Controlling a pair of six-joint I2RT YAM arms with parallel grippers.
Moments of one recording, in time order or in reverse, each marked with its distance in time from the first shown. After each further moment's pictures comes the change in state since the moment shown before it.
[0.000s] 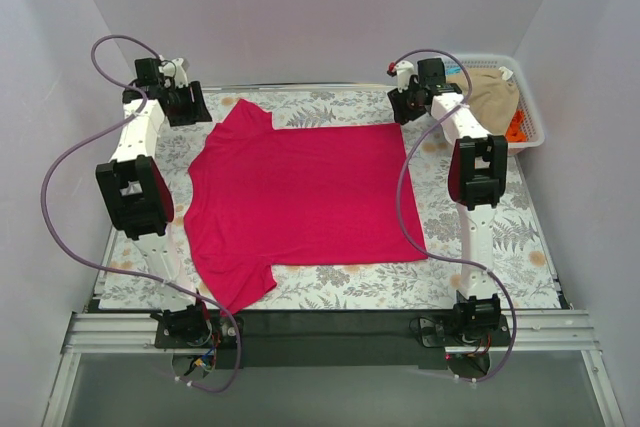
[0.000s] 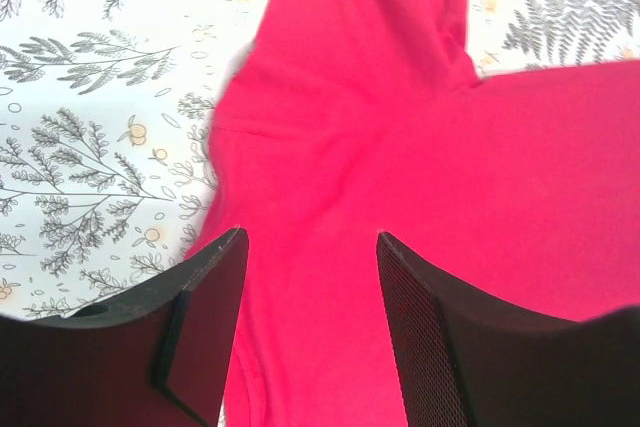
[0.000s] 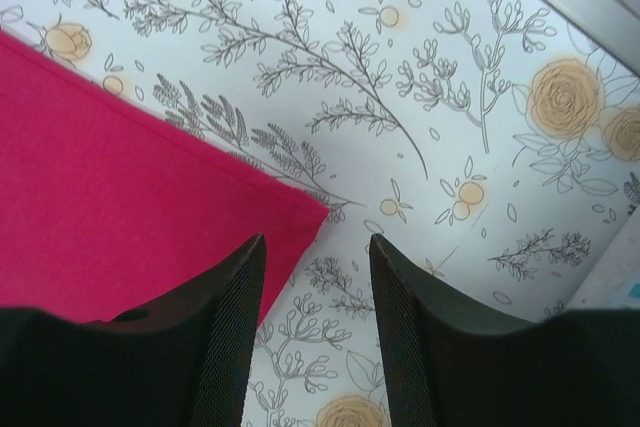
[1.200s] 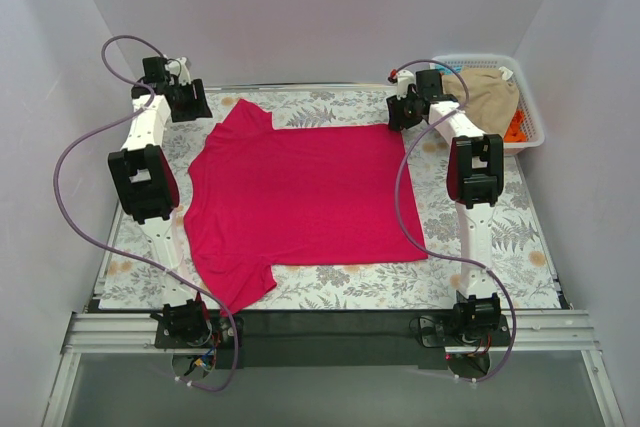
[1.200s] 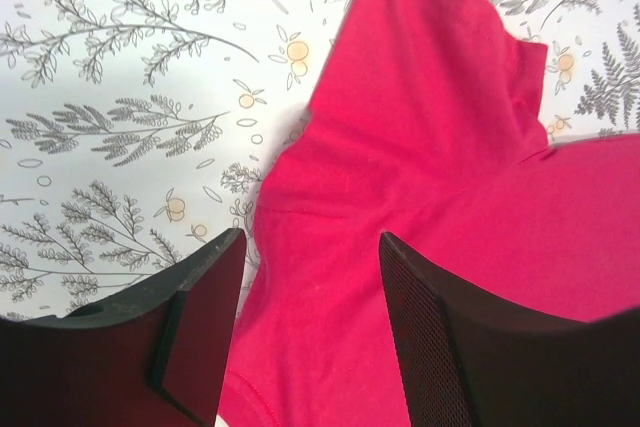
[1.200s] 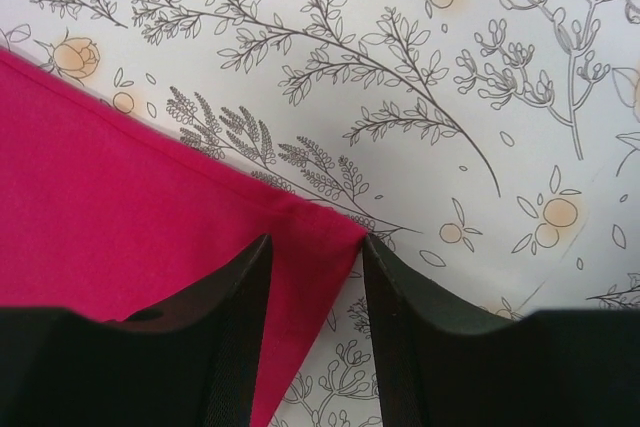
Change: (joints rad) left arm 0.006 0.231 0.199 0.022 -0.056 -0.010; right arm -0.009 0.040 -0.080 0.137 -0.080 0.126
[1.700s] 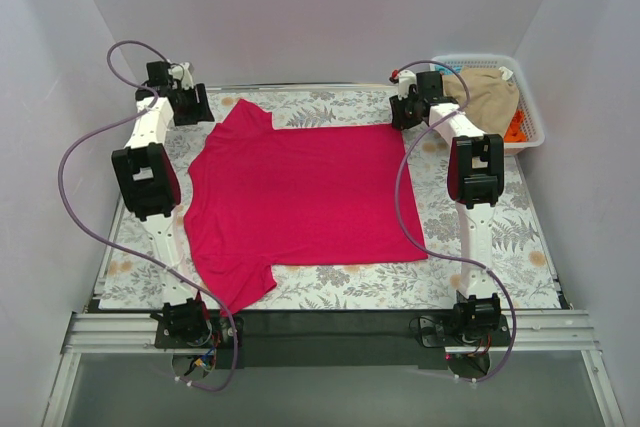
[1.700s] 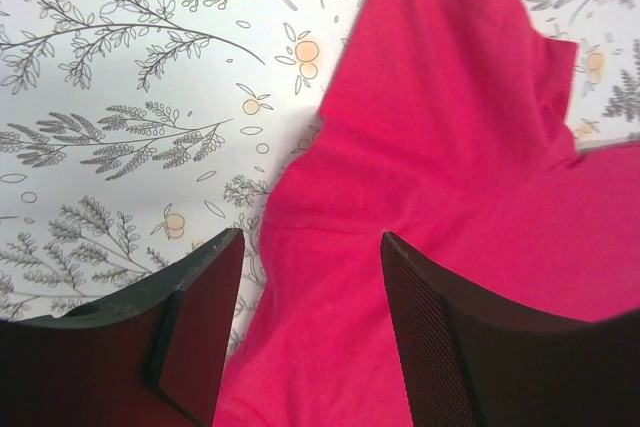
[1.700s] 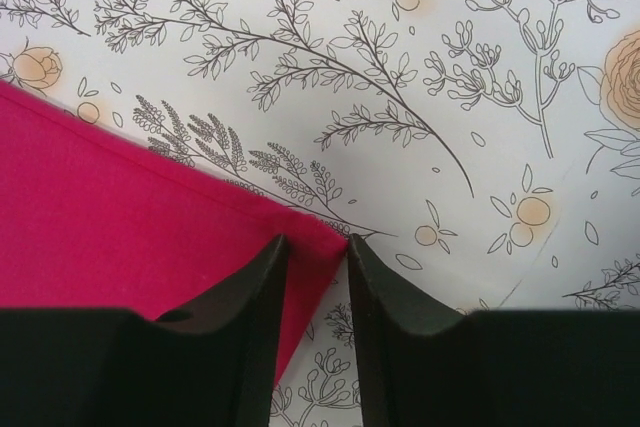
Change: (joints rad) left arm 0.000 0.045 0.022 0.016 0.005 0.007; right arm -0.003 0.000 -0.027 0.055 0.045 0.009
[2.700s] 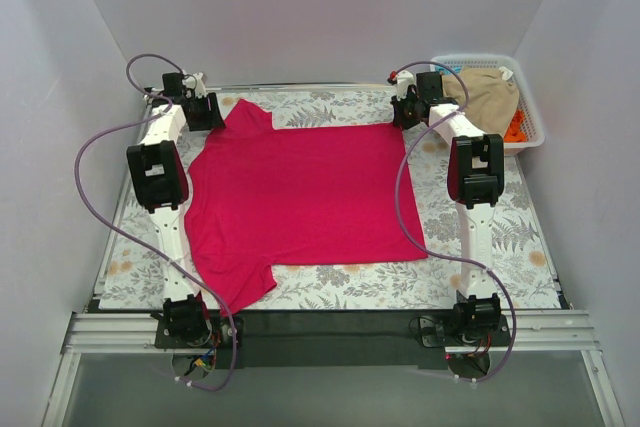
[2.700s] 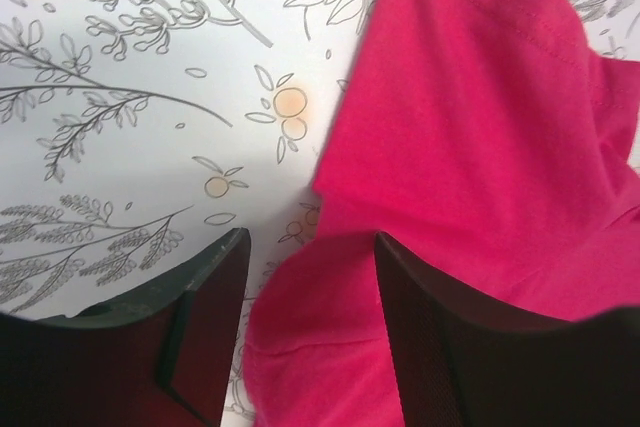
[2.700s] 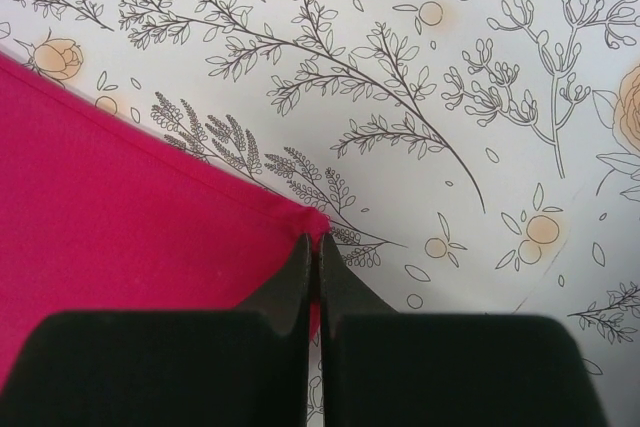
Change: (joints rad) left arm -0.027 0.190 0.074 0.100 0.039 0.007; right arm 0.000 -0.003 -0.014 0.023 -0.042 -0.044
